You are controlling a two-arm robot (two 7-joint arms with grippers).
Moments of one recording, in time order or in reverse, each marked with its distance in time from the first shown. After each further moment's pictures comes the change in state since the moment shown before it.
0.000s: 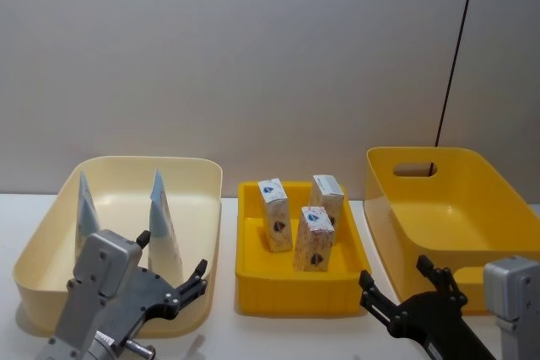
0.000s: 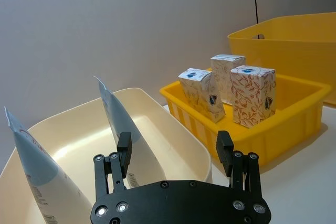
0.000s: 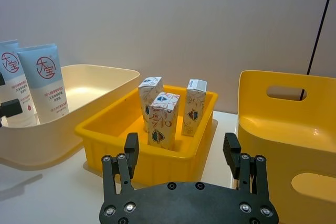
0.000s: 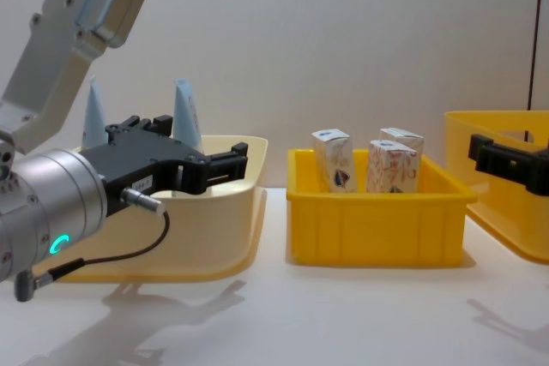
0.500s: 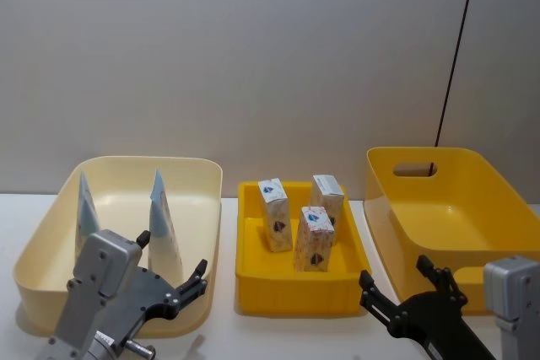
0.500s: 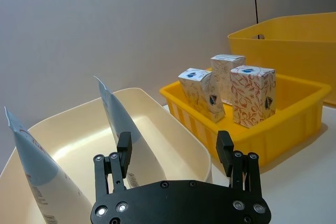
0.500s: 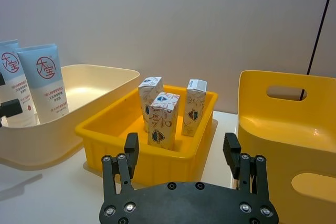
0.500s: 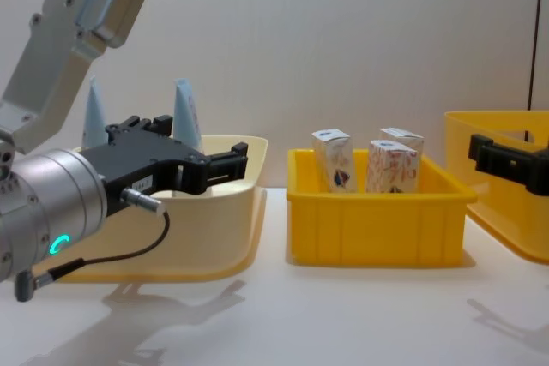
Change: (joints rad) left arm 0.000 0.000 0.000 0.000 0.000 0.000 0.000; right arm 0.000 0.000 0.000 0.000 0.000 0.000 0.000
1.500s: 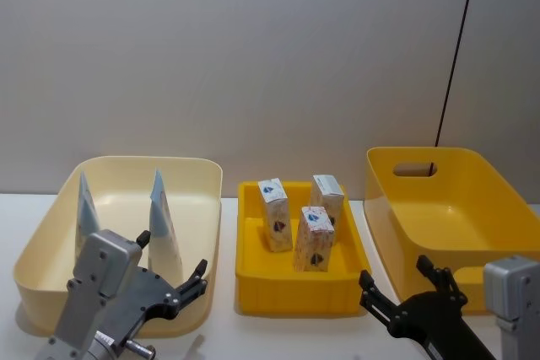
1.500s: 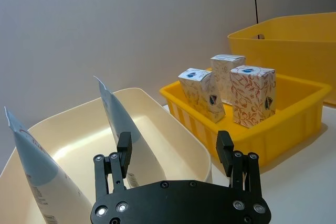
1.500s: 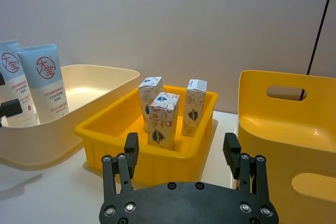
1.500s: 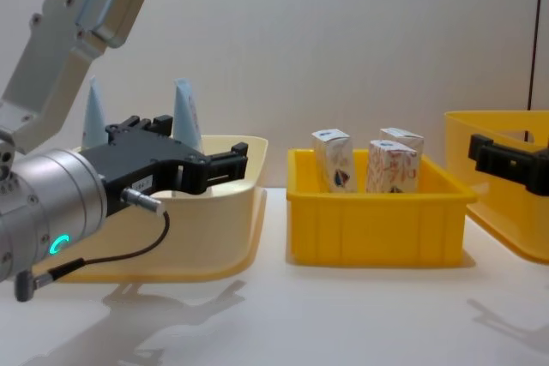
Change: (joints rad) left arm 0.000 0.000 0.000 0.000 0.000 0.000 0.000; right arm 0.000 0.000 0.000 0.000 0.000 0.000 0.000
